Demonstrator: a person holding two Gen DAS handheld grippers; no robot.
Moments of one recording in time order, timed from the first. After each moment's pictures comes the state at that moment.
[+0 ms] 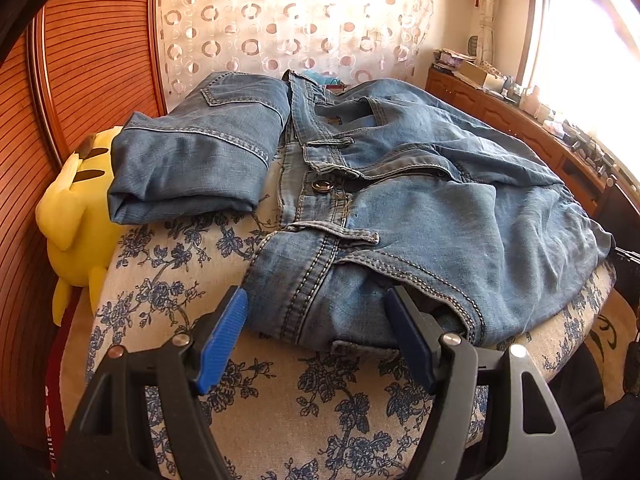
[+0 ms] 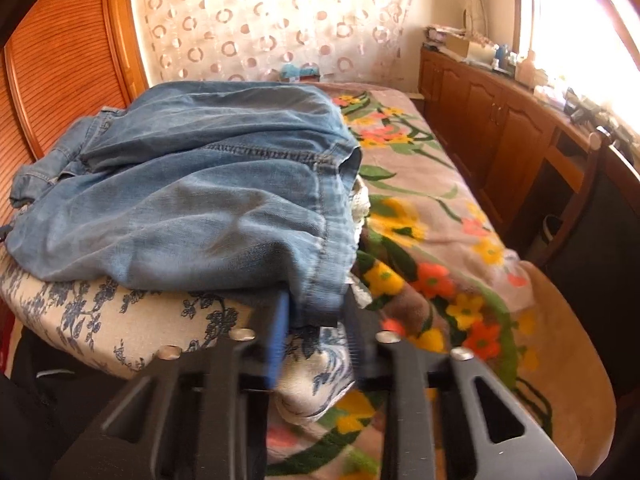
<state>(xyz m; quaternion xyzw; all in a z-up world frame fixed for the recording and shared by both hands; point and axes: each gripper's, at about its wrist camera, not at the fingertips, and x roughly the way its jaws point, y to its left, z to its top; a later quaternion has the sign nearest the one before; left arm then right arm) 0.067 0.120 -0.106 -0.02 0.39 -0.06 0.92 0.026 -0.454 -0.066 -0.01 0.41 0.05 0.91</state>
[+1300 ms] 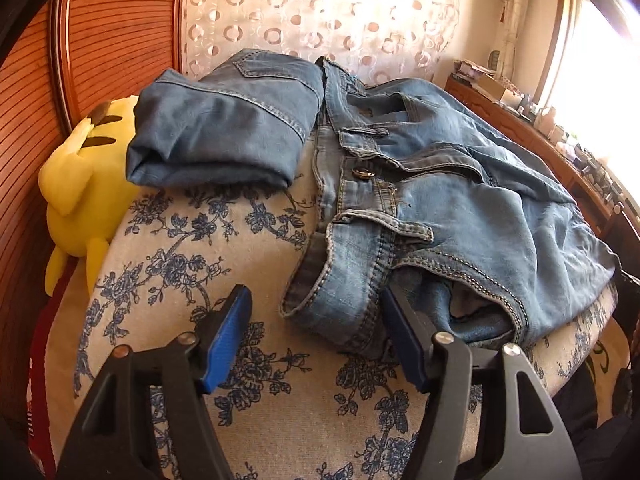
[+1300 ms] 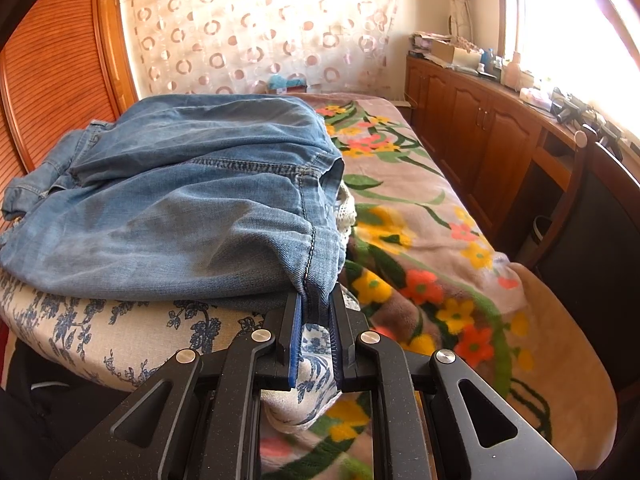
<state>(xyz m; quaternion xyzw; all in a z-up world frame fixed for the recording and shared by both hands) 0.069 0.144 -0.125 -0.07 0.40 -0.05 0.91 0.027 -0.459 -0.064 0.00 0.39 0.03 0.92</state>
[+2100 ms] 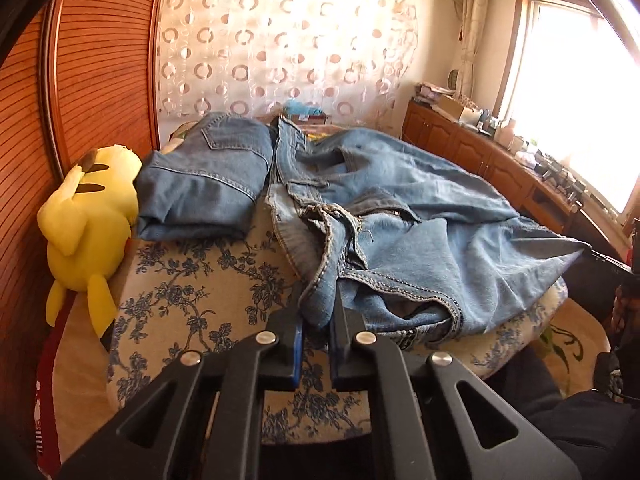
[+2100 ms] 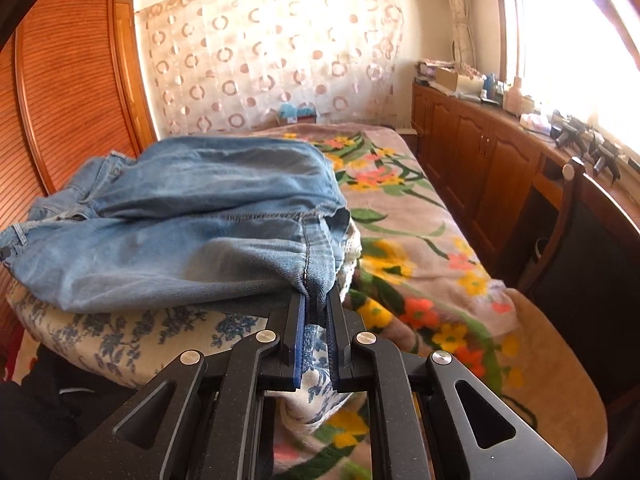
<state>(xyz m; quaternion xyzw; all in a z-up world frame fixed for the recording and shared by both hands) 0.010 0.131 -0.048 -0.06 0.34 -0.10 0.93 -0.001 -0.461 -0.013 0.00 0.35 0.05 0.94</state>
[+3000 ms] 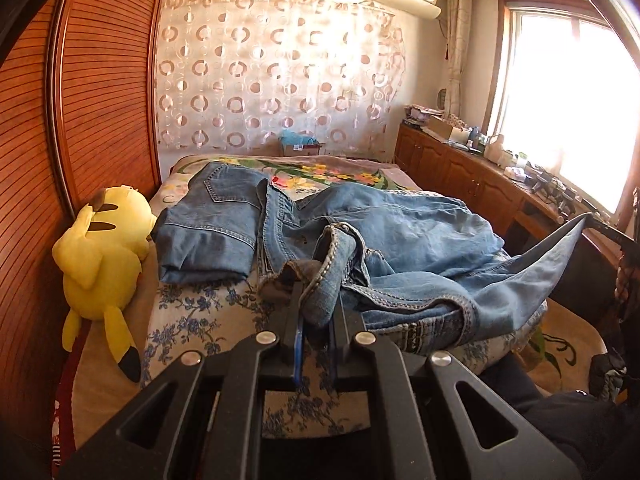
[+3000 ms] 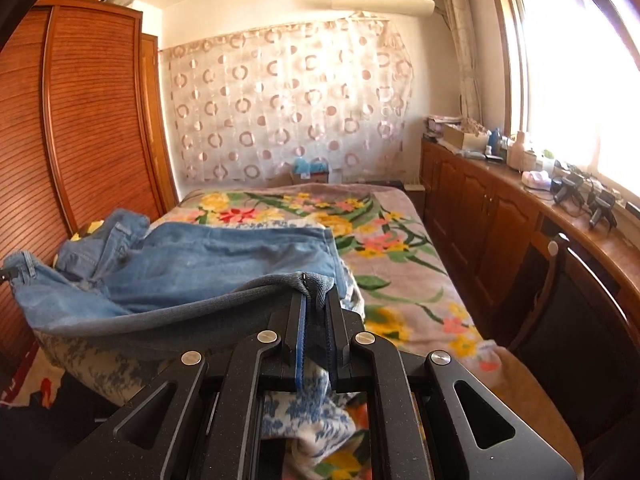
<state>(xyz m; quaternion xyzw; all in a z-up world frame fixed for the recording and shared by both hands) -0.001 0.135 0.001 -0.05 0.30 -0.10 0.95 -0.009 -0.465 0.075 -0.01 0.26 0.07 0.96</state>
